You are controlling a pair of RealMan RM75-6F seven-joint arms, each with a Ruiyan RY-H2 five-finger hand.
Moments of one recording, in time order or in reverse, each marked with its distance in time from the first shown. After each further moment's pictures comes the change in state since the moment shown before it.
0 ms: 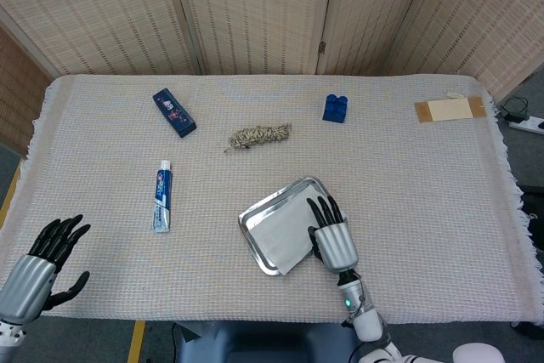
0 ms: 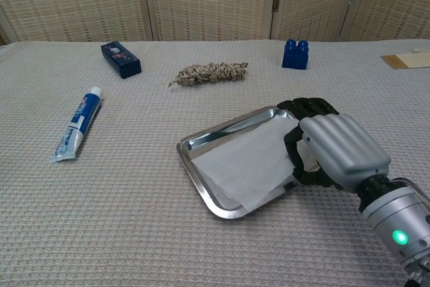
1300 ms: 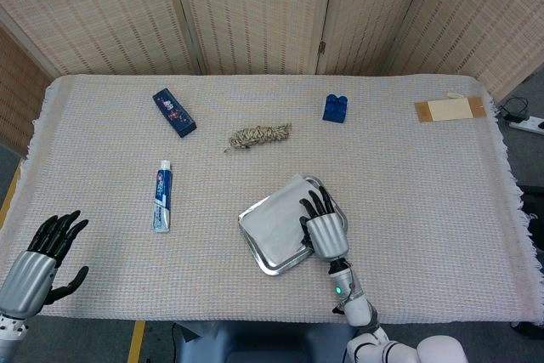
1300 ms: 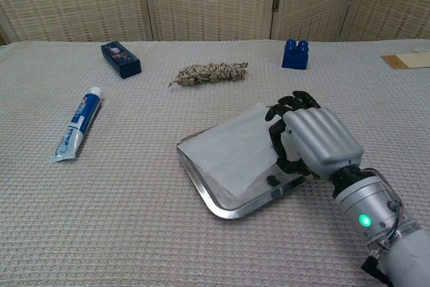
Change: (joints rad) left arm -0.003 -0.021 -0.022 0.010 -0.042 -0.024 0.027; right arm 0.100 -0.172 0.016 0.363 0.002 0.041 0.201
